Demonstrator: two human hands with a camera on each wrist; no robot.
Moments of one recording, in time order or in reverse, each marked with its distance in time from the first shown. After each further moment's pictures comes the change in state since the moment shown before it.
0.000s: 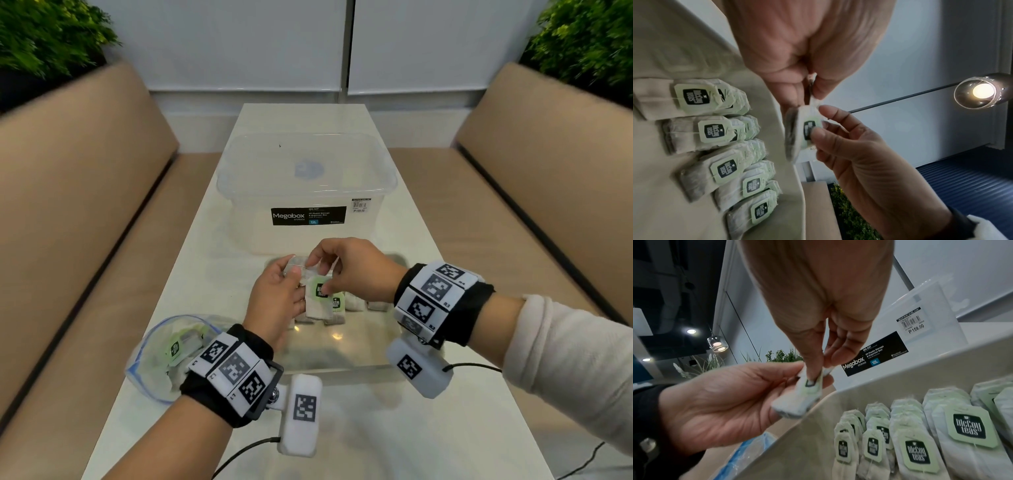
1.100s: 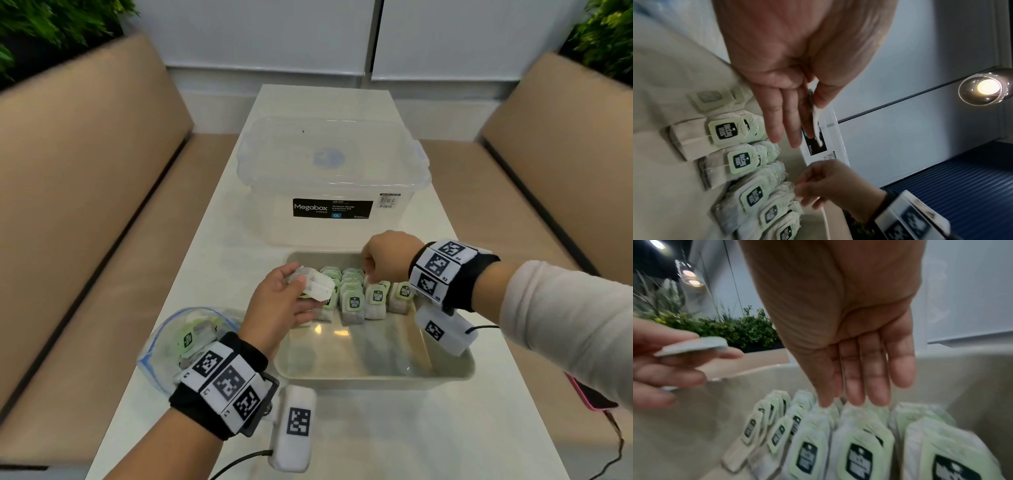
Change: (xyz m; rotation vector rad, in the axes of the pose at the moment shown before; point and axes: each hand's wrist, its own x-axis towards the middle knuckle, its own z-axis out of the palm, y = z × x) left_hand 0.000 -0.004 -0.031 0.027 0.028 -0.135; right_hand 0.055 0.041 -0.007 -0.725 -0.242 0.170
